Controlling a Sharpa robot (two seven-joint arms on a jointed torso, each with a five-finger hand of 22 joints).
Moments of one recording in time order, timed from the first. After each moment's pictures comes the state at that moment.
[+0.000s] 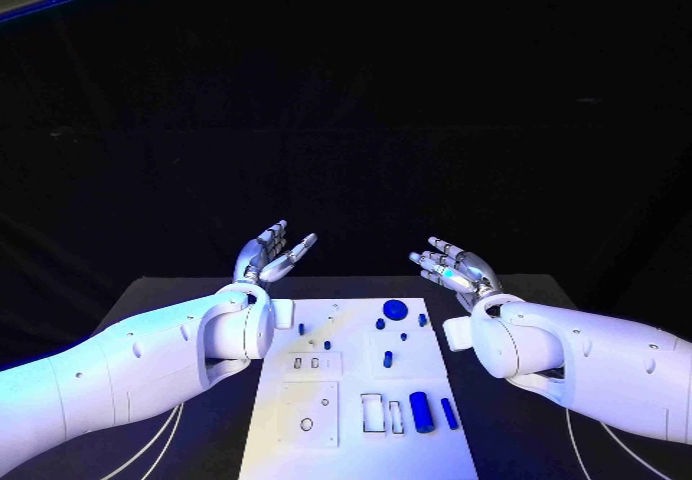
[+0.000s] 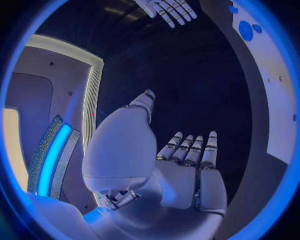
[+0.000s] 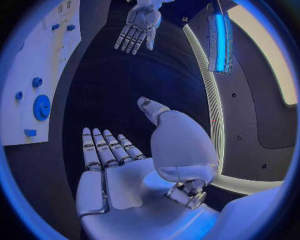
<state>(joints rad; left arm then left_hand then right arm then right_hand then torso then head) 1.12 -0.66 -0.02 1.33 0.01 -0.64 0.50 1.39 -0.18 0.17 0.28 0.15 0.27 0.14 0.03 0.04 0.21 0.19 0.02 0.03 0.20 0.21 0.02 0.03 0.06 0.29 0.28 0.03 0.04 1.17 -0.77 -0.13 1.45 -0.04 -0.56 0.40 1.11 -0.09 0.44 0.03 0.19 0.25 0.14 0.03 0.04 0.32 0.27 0.03 0.03 0.34 0.26 0.03 0.04 0.08 0.31 0.28 0.04 0.04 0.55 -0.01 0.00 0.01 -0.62</state>
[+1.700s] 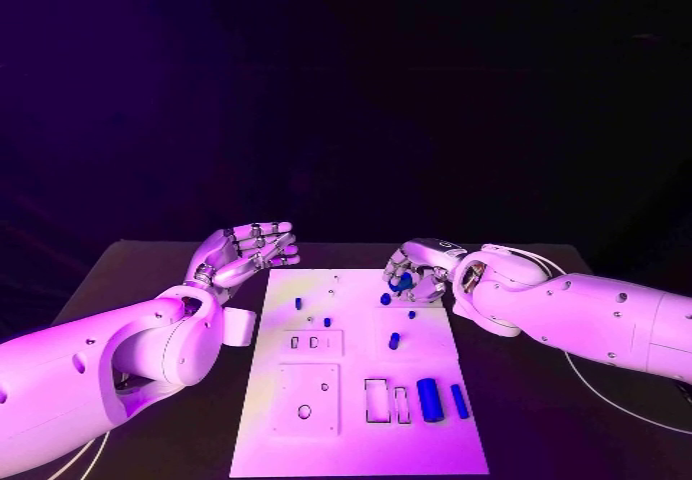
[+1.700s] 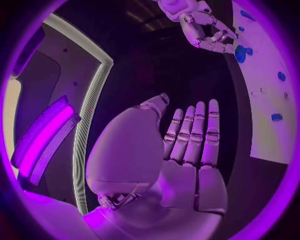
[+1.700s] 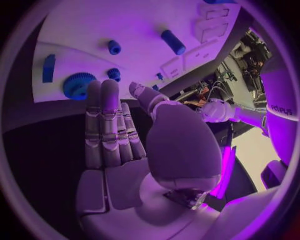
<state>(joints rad) 1.17 -0.91 -0.01 1.67 -0.07 -0.46 0.50 1.48 -0.14 0.34 0.23 0.15 0.81 0.20 0.20 0.13 0.93 0.20 0.14 0.07 0.90 0.16 0.28 0.20 0.17 0.86 0.27 0.26 0.12 1.29 -0.74 -0.15 1.34 -1.40 -0.30 0.03 1.30 -0.24 0.46 -0.03 0.18 1.01 0.17 0.21 0.20 1.15 0.10 0.08 0.11 1.46 0.01 0.62 0.55 0.17 1.15 0.11 0.73 0.41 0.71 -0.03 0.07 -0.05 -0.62</state>
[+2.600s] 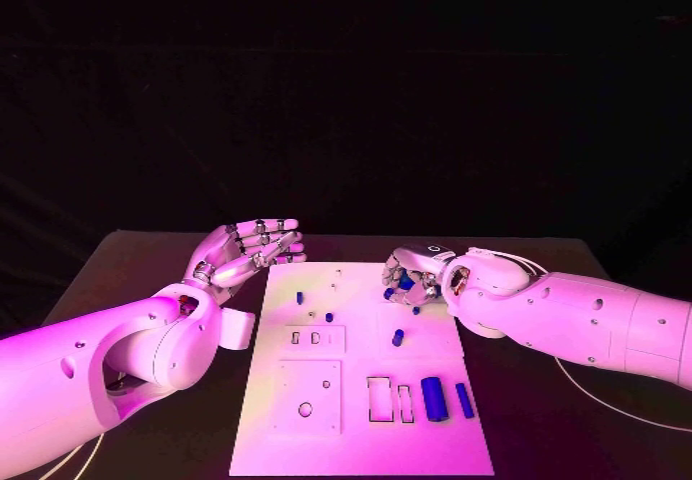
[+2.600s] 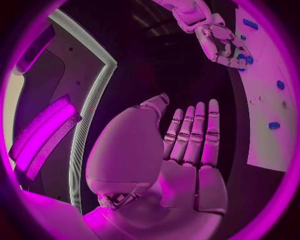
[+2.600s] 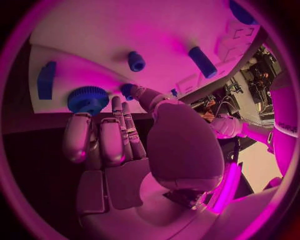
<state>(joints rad) 1.18 -0.92 0.00 1.70 -0.09 -0.41 0.50 1.48 -0.14 0.34 0.23 0.15 0.81 0.20 0.20 0.13 0.93 0.20 0.14 0.07 0.89 0.16 0.27 0.20 0.17 0.86 0.27 0.27 0.12 1.28 -0.70 -0.15 1.31 -1.51 -0.29 -0.07 1.30 -0.26 0.52 0.04 0.20 1.01 0.17 0.21 0.28 1.15 0.09 0.12 0.16 1.46 0.01 1.30 1.16 0.09 1.36 0.11 1.31 1.17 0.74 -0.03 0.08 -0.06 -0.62</state>
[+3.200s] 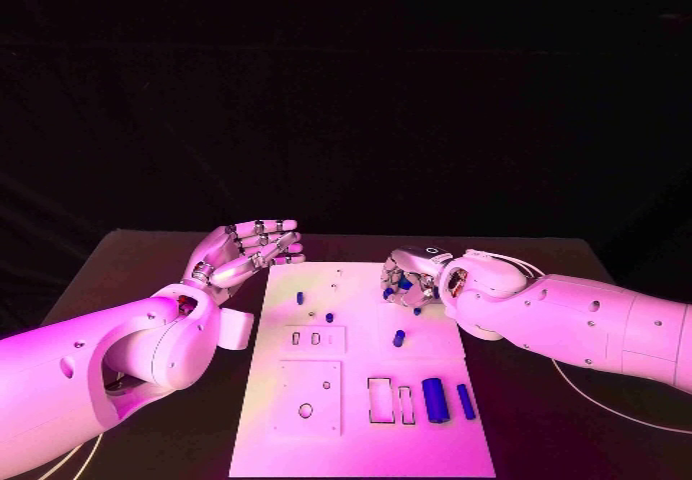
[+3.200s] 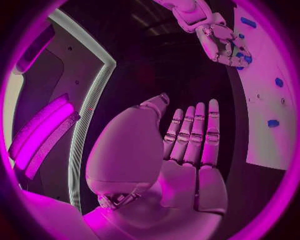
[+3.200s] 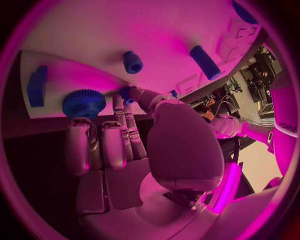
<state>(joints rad) 1.19 -0.92 0.00 1.69 -0.09 -0.40 0.50 1.49 -0.14 0.35 0.22 0.15 0.81 0.20 0.20 0.13 0.92 0.21 0.13 0.07 0.88 0.17 0.27 0.20 0.17 0.87 0.26 0.27 0.12 1.27 -0.69 -0.15 1.31 -1.51 -0.29 -0.07 1.33 -0.22 0.60 0.02 0.16 1.07 0.13 0.27 0.33 1.22 0.07 0.14 0.18 1.47 -0.01 1.38 1.24 0.08 1.41 0.10 1.41 1.30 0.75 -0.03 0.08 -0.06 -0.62</state>
